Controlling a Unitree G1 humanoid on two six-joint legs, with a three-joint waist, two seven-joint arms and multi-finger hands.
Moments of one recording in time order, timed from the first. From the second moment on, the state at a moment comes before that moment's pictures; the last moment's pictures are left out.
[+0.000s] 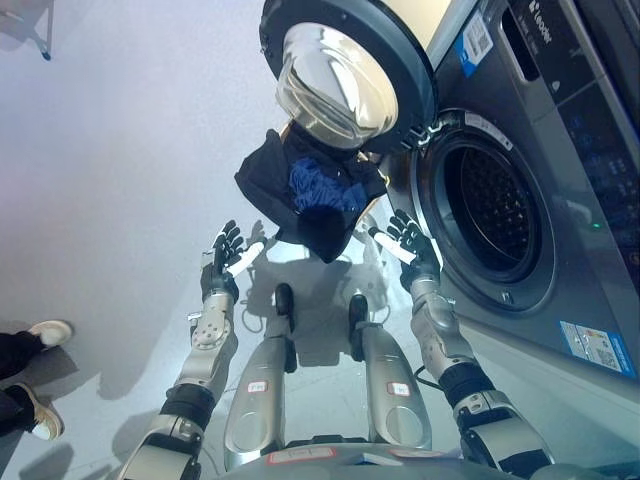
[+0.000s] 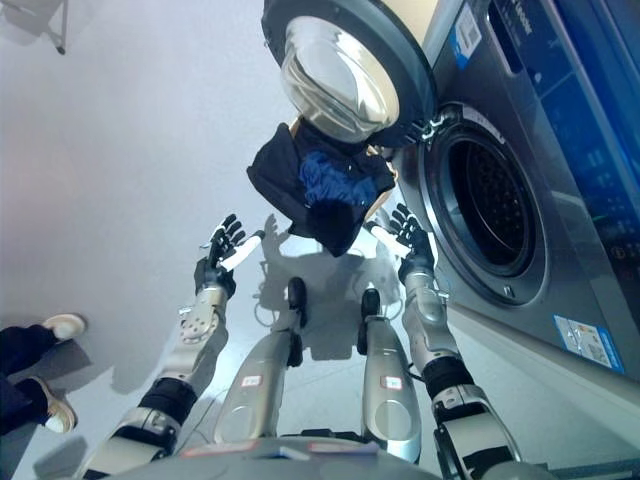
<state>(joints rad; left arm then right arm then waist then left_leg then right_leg) -0.17 0.20 -0.16 0.56 -0.39 -0.27 0.25 -0.30 -0.18 0.13 0.66 0.47 -0.26 -0.15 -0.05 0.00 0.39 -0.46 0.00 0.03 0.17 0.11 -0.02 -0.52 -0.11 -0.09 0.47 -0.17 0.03</state>
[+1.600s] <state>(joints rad) -0.40 0.29 -0.28 0.32 -0.41 -0.35 0.32 -1.13 -0.50 0.56 1.22 -0.16 -0.17 -0.29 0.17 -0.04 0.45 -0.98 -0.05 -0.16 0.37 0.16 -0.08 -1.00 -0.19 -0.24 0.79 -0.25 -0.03</state>
